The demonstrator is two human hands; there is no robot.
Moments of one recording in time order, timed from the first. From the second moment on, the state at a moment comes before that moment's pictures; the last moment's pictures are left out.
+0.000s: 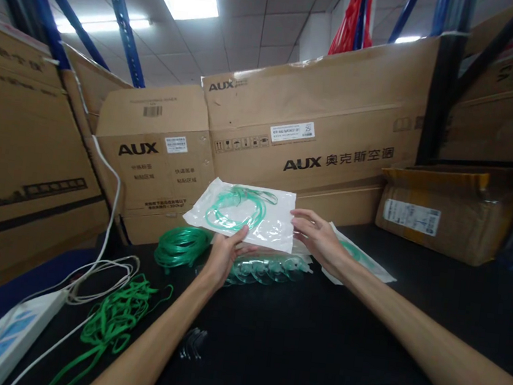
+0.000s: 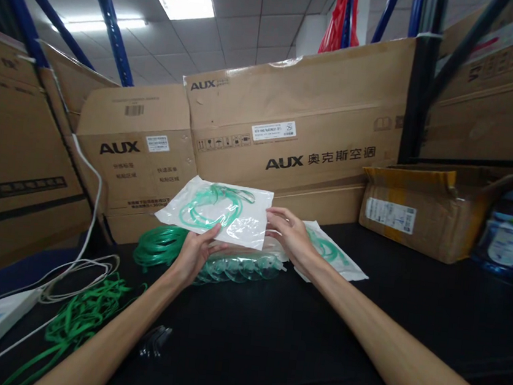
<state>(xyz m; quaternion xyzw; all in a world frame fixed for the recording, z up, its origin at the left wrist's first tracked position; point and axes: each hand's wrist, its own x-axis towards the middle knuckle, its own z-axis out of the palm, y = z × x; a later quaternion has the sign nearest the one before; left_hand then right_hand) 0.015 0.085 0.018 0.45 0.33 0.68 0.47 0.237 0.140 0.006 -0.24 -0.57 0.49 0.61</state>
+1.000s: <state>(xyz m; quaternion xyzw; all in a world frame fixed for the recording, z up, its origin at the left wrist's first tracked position) 0.011 0.088 0.010 0.57 0.37 0.62 0.40 0.236 0.136 0.002 -0.36 -0.62 0.42 0.56</state>
